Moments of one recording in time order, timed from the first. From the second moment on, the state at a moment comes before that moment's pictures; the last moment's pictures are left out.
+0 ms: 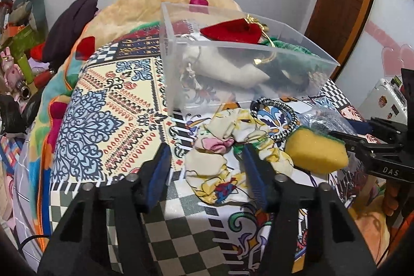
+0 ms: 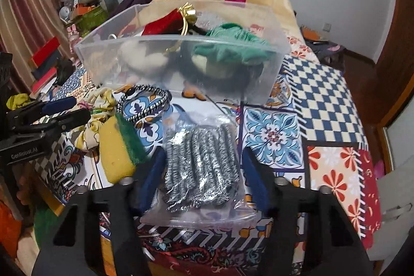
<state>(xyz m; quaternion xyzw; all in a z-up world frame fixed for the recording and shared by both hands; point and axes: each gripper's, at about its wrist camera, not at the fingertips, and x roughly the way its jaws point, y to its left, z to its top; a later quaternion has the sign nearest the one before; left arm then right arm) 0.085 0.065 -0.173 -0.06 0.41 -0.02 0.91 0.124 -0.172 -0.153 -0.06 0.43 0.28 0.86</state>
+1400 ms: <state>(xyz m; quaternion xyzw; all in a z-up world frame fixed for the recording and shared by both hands) 0.153 0.045 -0.060 -0.04 0.29 -0.04 0.95 0.173 -0.154 -0.042 0.00 0.28 0.25 0.93</state>
